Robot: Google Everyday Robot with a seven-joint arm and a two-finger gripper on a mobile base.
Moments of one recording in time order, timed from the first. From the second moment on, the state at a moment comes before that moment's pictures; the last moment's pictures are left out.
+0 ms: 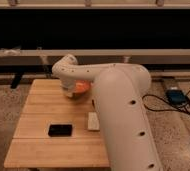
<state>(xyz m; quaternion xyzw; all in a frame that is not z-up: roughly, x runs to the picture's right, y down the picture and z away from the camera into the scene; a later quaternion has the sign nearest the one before) -0.151 0.032 0.892 -0.28 0.00 0.14 0.95</state>
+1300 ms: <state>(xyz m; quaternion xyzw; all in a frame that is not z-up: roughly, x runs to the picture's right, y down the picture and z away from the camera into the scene) -0.225 0.174 0.761 -0.32 -0.05 0.01 0.95</state>
